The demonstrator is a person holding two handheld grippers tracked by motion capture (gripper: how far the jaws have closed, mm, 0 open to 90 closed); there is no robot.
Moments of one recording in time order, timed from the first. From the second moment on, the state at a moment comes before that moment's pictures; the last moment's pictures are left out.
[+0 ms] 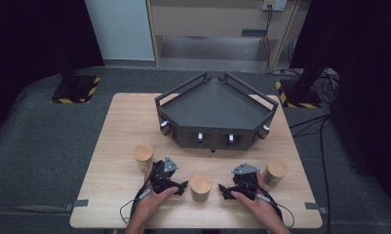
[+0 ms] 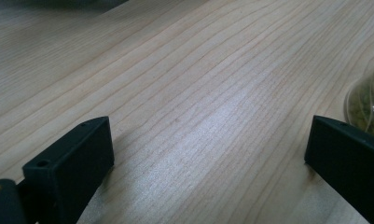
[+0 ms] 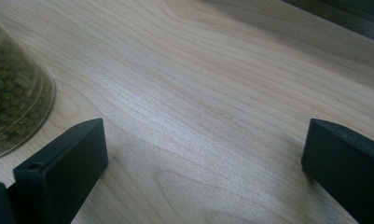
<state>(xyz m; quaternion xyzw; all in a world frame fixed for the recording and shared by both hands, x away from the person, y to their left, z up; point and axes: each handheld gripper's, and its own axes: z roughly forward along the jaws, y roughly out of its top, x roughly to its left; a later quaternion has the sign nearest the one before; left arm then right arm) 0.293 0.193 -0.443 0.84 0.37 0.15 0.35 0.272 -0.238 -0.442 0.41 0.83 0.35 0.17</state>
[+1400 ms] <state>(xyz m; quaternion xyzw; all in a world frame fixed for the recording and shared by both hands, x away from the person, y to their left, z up) 0.280 0.204 -0.413 0.84 0.35 0.17 0.38 0.272 -0.238 -0.443 0.41 0.83 0.35 0.17</state>
